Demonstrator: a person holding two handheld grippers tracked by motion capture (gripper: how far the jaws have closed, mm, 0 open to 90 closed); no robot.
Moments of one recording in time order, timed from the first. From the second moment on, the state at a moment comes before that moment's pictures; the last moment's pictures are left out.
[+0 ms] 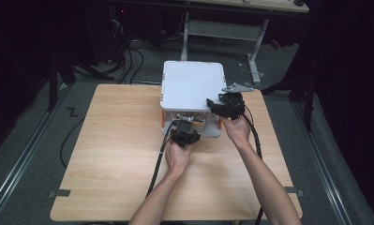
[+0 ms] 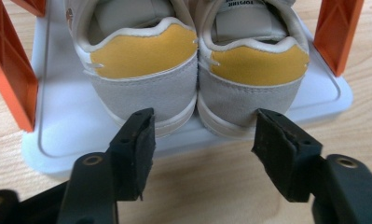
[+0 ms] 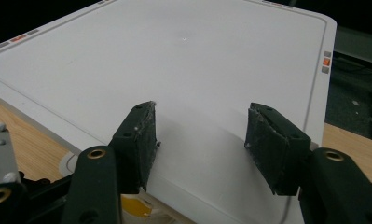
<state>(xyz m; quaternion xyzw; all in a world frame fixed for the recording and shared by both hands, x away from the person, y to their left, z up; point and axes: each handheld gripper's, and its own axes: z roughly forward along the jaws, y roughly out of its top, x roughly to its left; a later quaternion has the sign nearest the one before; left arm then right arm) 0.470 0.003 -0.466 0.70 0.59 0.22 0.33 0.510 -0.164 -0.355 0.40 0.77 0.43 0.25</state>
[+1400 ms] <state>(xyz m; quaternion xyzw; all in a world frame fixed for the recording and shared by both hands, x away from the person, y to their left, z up) 0.441 0.064 -0.436 0.70 0.53 0.22 0.42 0.505 -0.173 -0.353 0.41 0.76 0.44 0.25</state>
